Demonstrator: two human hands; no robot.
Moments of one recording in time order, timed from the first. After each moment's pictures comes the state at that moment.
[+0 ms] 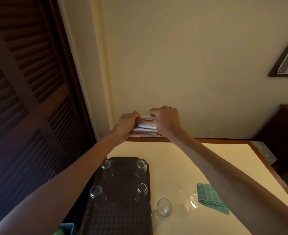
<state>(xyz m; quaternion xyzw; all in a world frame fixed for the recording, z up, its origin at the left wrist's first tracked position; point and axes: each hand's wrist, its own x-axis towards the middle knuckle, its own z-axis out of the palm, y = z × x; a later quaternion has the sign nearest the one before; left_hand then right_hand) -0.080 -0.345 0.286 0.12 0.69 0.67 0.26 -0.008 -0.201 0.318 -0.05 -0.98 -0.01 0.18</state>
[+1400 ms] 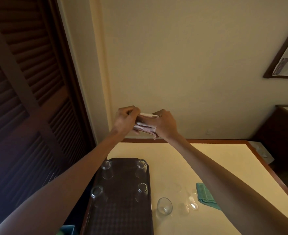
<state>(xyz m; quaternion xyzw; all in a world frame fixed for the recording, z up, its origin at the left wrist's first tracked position) -0.079 -0.356 0.291 0.24 0.72 0.64 0.06 -0.004 -0.213 0.302 -0.14 -0.94 0.27 0.17</state>
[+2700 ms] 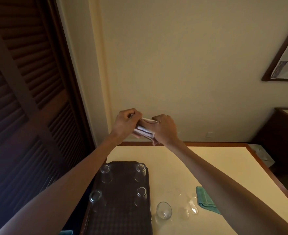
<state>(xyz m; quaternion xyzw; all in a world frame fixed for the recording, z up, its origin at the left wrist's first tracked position) -0.083 -0.354 0.295 0.27 0.74 0.62 0.07 -0.002 -0.204 0.288 -0.07 -0.92 0.32 0.23</state>
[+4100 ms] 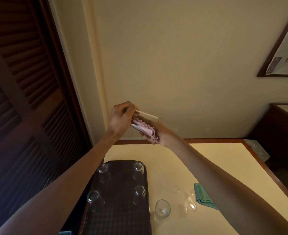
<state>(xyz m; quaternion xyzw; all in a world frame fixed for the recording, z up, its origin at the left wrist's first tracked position) -0.092 -0.347 0.293 0.31 0.70 0.64 0.00 -0.016 -0.203 0.285 -0.22 -0.71 0.67 -0.03</state>
